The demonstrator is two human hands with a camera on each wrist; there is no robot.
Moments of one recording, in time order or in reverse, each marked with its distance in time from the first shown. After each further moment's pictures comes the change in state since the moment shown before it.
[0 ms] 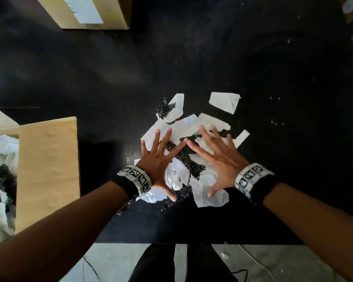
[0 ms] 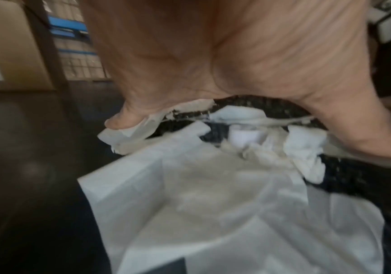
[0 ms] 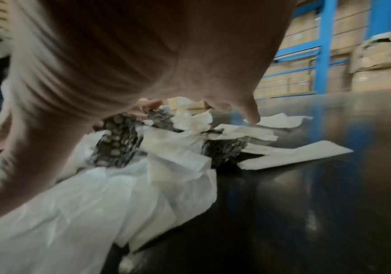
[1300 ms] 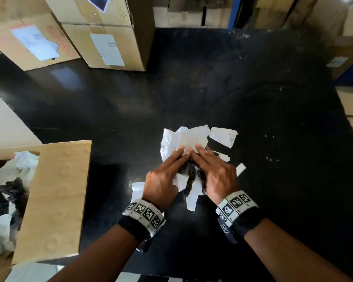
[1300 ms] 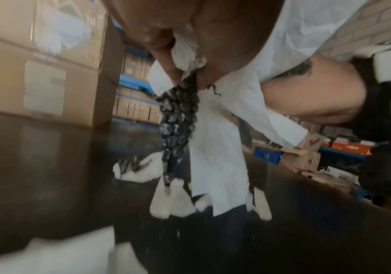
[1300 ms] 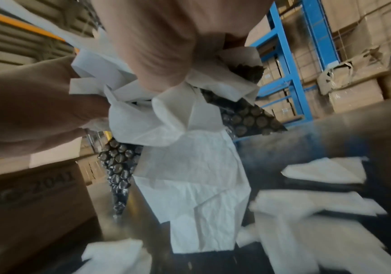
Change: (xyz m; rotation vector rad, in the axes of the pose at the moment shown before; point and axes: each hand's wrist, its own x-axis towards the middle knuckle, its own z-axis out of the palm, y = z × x) left_hand -0.025 0.056 -0.041 -0.464 0.894 0.069; right_hand 0.002 -0.038 -0.043 0.104 0.899 -0.045
